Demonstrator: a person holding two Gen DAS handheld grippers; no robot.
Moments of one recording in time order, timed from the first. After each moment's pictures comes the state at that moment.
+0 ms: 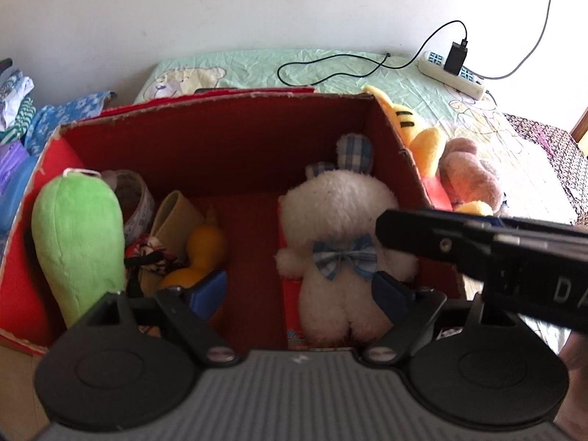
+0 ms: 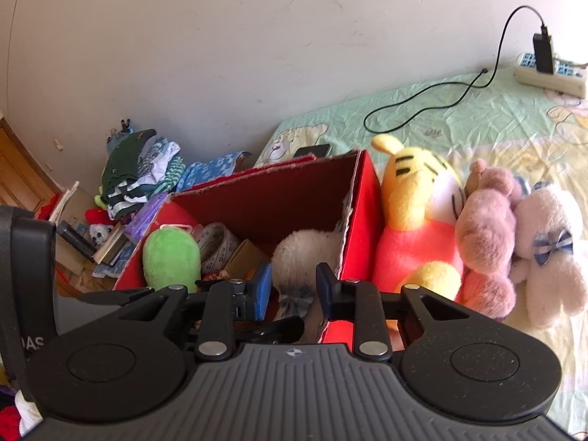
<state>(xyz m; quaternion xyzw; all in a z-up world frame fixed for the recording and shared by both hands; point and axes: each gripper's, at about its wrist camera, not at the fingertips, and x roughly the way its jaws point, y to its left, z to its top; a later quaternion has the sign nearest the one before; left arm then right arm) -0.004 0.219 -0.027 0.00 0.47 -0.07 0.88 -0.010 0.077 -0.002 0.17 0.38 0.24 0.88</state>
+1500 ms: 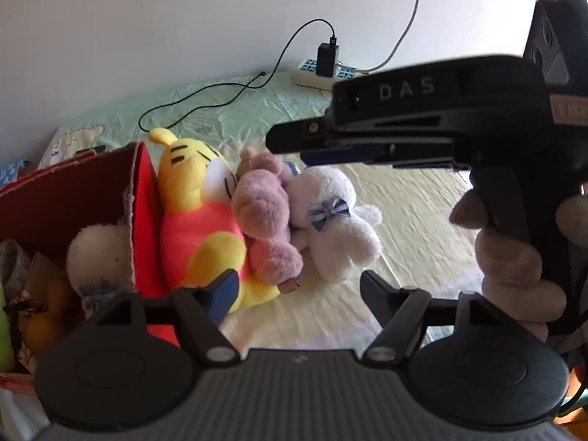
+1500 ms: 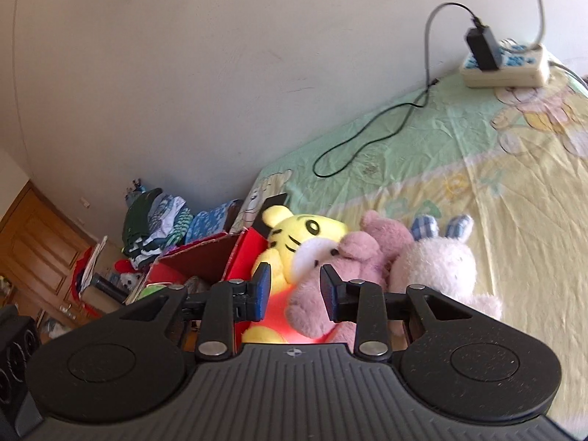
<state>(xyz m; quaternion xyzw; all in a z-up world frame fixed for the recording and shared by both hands) -0.026 0.061 -0.013 0.04 0.43 -0.16 0.89 0.024 -0.080 -0.004 0.26 0.35 0.28 0.86</state>
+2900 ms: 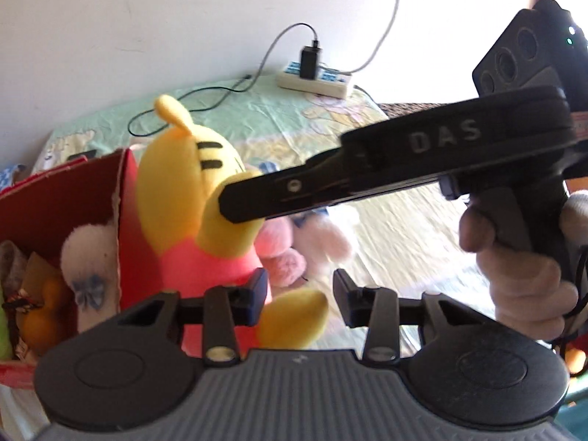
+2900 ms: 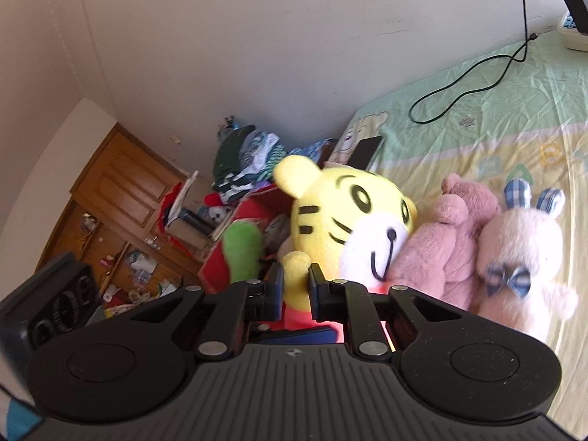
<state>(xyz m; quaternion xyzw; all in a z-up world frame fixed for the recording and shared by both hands) -0.026 0.069 -0.006 0.04 0.43 -0.20 0.88 0.018 -0.091 0.003 0.26 0.39 0.45 0.76</state>
